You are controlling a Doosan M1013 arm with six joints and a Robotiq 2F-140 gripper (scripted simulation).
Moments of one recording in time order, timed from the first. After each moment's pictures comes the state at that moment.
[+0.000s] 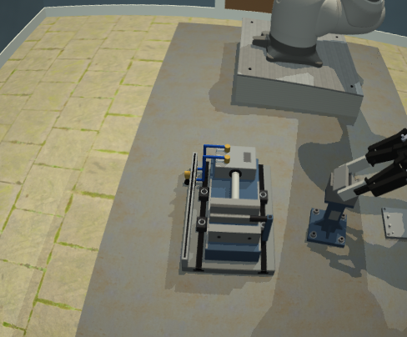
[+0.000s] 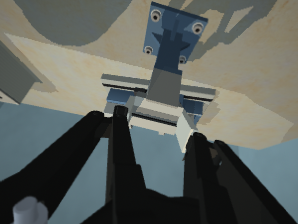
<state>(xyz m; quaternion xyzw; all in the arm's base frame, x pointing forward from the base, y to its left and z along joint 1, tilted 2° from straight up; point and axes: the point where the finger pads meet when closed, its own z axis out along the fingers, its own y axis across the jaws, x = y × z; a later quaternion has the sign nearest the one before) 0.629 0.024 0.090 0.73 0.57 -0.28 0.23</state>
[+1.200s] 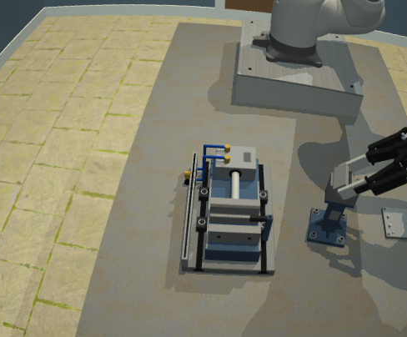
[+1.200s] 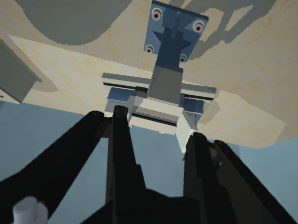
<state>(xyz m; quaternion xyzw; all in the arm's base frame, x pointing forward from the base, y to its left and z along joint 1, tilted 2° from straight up) 0.628 0.024 0.093 0.73 0.57 -0.28 0.23</state>
